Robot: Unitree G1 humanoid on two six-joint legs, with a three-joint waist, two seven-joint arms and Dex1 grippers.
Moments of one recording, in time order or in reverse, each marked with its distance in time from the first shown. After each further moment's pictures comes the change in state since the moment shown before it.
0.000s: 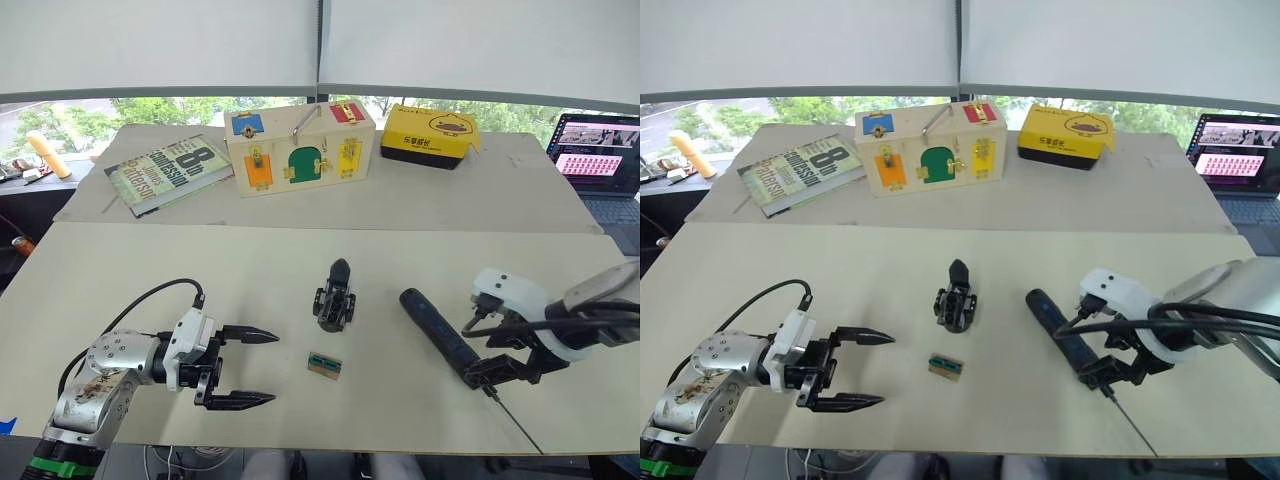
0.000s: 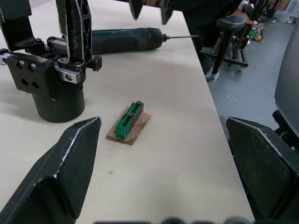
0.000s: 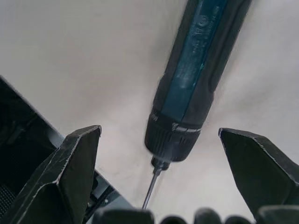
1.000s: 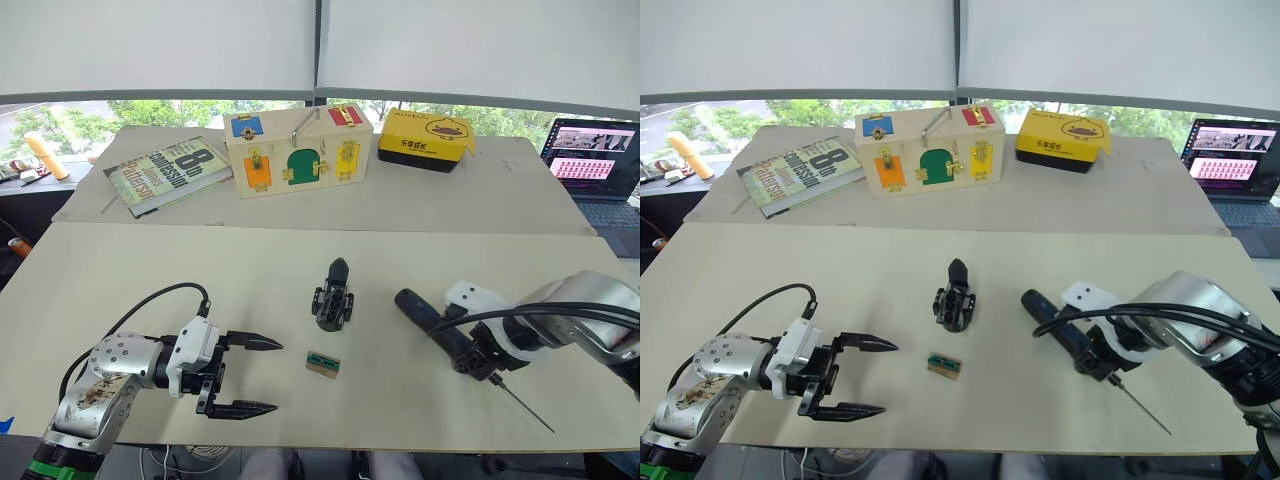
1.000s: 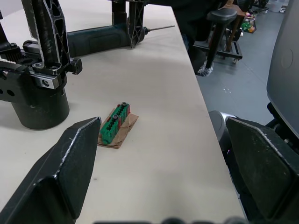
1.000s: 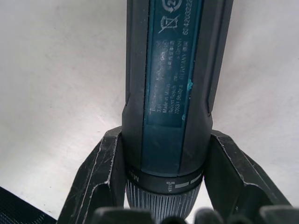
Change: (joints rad) left arm 0.006 0.012 -0.017 -0.033 0.006 -0.013 0.003; right arm 0.036 0.115 0.109 0.090 -0.134 -0.041 -0.106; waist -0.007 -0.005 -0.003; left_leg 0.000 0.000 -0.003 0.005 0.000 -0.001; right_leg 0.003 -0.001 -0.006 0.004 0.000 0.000
